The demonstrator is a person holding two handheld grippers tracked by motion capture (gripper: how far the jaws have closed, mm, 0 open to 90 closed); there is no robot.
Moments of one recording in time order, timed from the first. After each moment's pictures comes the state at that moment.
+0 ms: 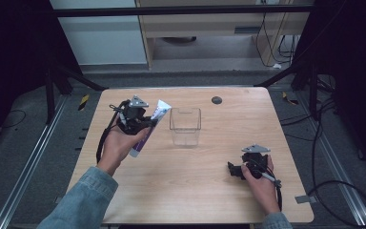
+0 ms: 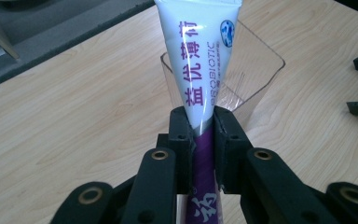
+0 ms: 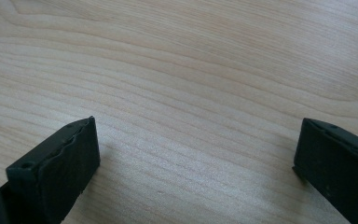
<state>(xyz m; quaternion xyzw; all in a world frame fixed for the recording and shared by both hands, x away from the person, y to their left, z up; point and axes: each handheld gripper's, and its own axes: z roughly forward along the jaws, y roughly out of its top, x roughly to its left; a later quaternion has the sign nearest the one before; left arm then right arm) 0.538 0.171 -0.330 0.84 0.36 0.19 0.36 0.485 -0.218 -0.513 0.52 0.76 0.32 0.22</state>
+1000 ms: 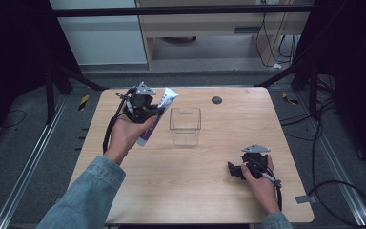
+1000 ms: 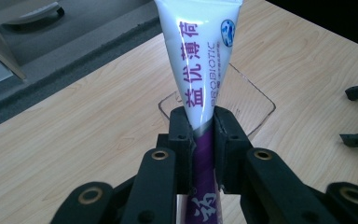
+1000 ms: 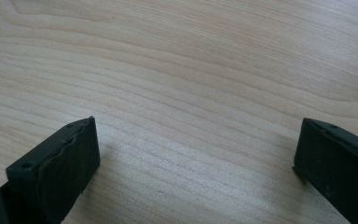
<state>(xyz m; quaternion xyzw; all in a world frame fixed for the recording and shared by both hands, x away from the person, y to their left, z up) 0.552 0.149 -0.305 0.83 0.35 0.20 0.38 0.485 -0.218 -0.513 0.52 0.76 0.32 0.22</state>
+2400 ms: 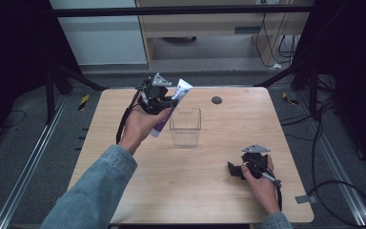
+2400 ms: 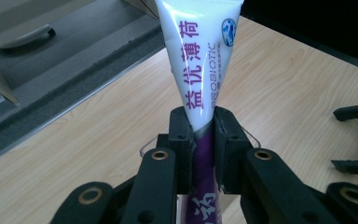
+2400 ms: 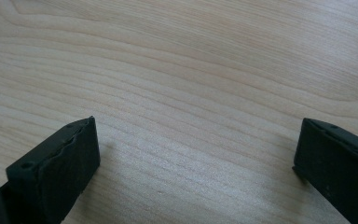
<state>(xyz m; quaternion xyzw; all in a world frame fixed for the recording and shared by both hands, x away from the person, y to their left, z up) 0.569 0.110 -0.289 0.84 0.32 0.21 0.39 0.485 -0.218 -0.513 0.52 0.76 0.32 0.22</state>
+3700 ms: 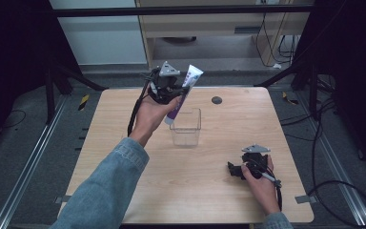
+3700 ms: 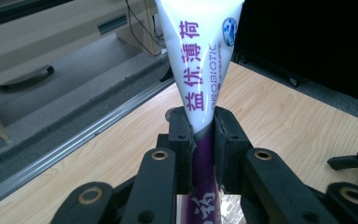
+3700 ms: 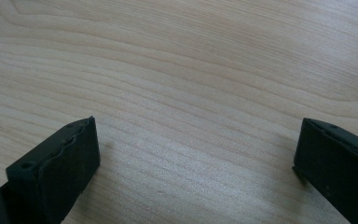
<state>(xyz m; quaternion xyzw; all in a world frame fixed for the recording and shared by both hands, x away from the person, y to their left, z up) 0.586 0.087 -0.276 0.81 0.29 0.22 0.46 0.485 -0.218 -0.513 0.52 0.76 0.32 0.22</state>
